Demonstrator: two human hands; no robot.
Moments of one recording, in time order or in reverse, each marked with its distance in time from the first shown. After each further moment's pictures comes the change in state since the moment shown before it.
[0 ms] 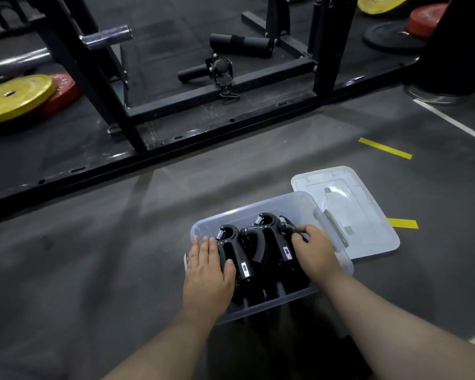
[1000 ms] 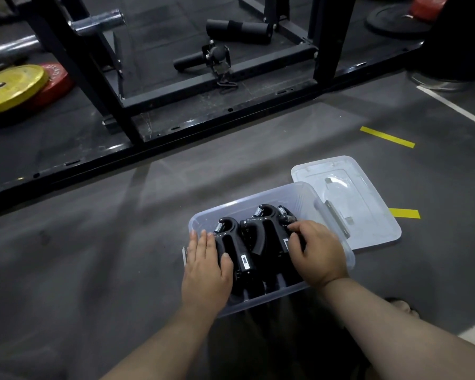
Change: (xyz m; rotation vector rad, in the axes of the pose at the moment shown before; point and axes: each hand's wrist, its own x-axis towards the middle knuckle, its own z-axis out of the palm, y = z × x) left_hand -0.005 0.002 -0.002 -0.132 0.061 -0.005; right_hand -0.027 0.001 -0.004 -0.312 0.238 -0.526
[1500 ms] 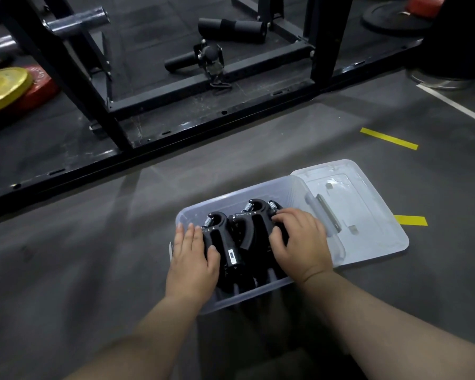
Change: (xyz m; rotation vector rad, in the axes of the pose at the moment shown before) left_hand 0.061 -0.007 -0.007 0.025 -0.075 -0.022; right_hand 0.046 -0.014 0.032 -0.042 0.095 -0.031
